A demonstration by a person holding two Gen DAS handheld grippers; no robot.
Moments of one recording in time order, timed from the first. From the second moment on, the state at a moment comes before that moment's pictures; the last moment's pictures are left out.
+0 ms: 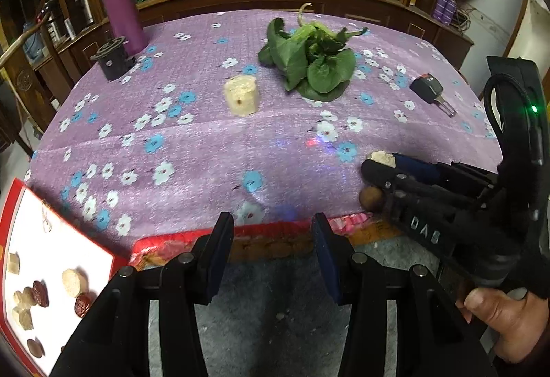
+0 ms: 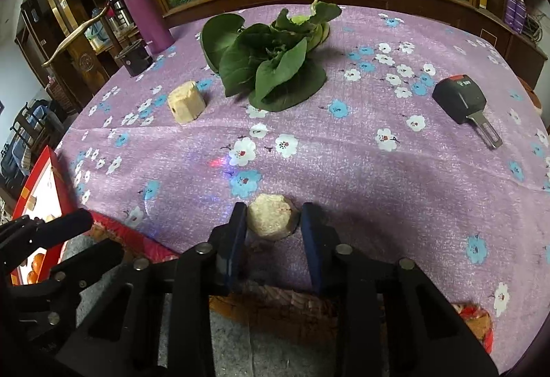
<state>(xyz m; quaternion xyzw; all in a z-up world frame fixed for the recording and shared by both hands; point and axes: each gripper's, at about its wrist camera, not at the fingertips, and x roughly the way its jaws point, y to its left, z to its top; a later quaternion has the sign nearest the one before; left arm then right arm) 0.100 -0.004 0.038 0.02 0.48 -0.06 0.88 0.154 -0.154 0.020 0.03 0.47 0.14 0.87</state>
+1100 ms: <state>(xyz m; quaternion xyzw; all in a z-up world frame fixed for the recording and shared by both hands) 0.128 -0.067 0.012 0.06 0.47 -0.09 0.88 0.130 -0.226 0.025 0.08 0.45 0.10 0.88</state>
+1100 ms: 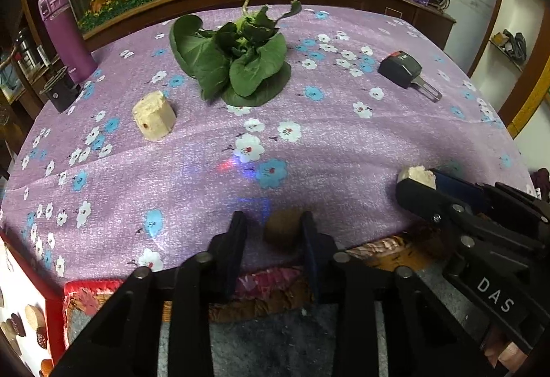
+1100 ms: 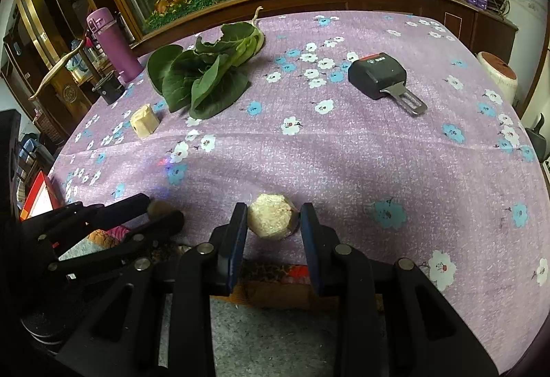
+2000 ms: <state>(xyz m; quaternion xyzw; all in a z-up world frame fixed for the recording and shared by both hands) 0.127 -0.059 0.020 0.04 0.46 -0.06 0.88 0.126 -0.211 0.031 0.08 0.44 0.11 0.89</state>
